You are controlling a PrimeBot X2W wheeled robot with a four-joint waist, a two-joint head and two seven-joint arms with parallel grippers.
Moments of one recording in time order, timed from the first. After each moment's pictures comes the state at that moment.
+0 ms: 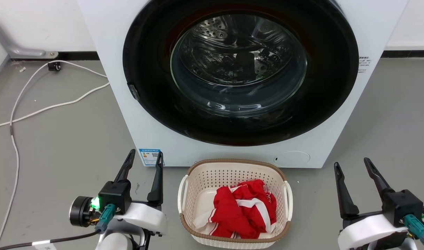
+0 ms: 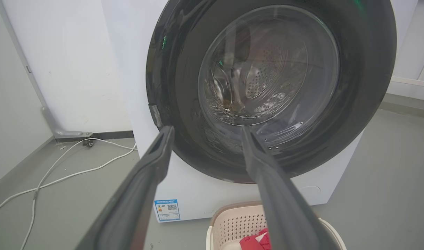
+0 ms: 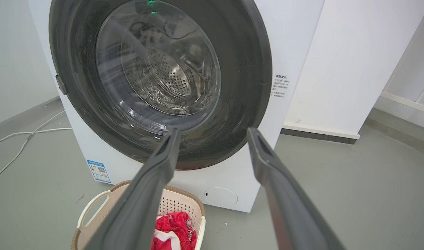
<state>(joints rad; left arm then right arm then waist) -0.13 0.06 -0.12 0.23 -0.09 -0.04 -0.26 0.06 -0.05 -0.02 -0.06 -0.04 0.13 -0.09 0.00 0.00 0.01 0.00</state>
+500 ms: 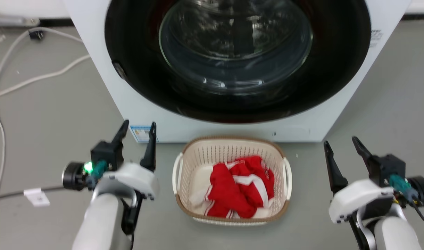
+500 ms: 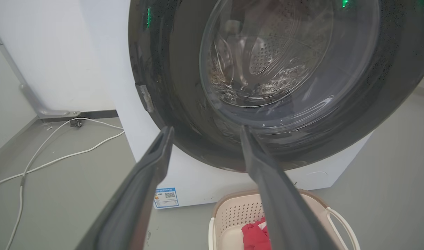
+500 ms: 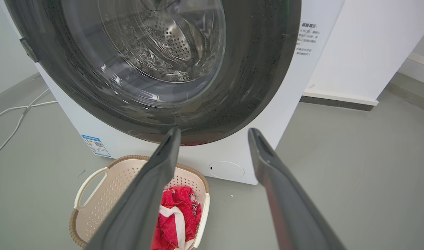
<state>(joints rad) -0.34 0.10 -0.10 0.38 -0.13 -0.07 -0.19 -0.13 -0.05 0.00 0.10 -0.02 0.13 0.00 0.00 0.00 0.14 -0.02</state>
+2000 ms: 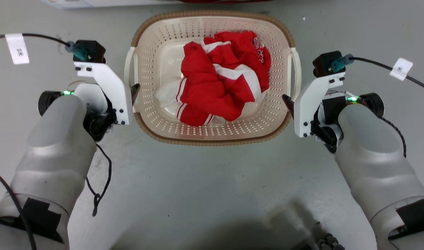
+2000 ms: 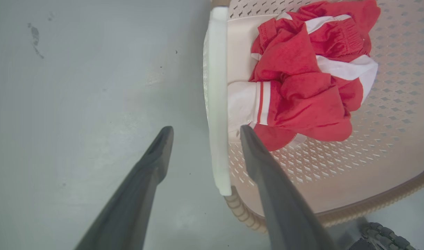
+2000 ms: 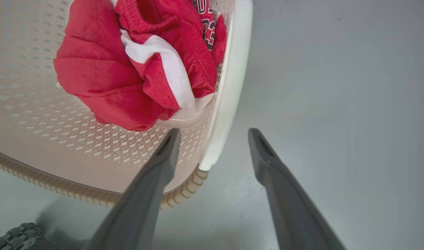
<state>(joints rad) -1.01 0.31 -0.55 1.01 -0.72 -0.13 0.34 -0.95 -0.05 0.27 1.09 0.28 0.13 0.27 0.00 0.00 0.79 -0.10</state>
